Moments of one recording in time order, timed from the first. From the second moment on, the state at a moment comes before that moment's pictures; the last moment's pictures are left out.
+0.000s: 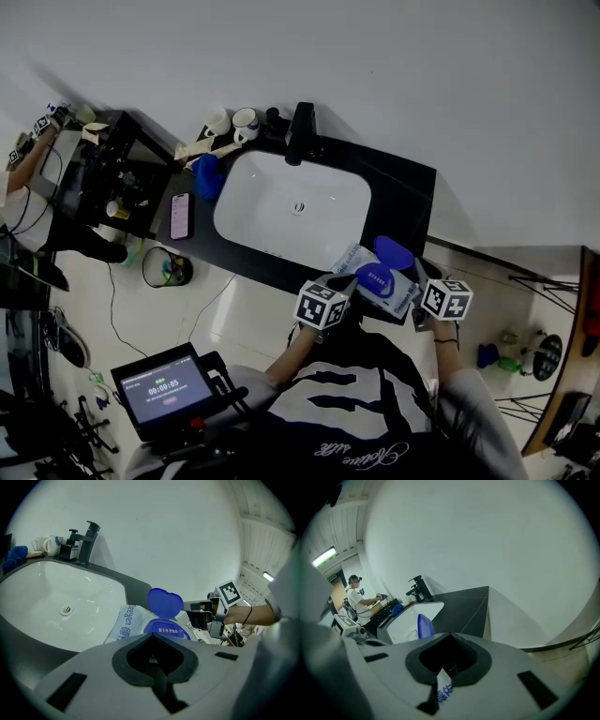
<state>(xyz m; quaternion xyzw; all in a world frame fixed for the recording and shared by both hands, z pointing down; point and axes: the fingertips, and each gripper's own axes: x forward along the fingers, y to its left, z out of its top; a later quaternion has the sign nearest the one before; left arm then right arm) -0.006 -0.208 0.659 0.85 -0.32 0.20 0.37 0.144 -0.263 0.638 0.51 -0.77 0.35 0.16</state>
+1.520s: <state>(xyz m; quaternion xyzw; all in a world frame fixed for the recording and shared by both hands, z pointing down) -0.044 -0.192 0.634 0.86 -0.34 0.15 0.36 0.050 -0.190 0.658 0.45 -0.81 0.29 0.24</state>
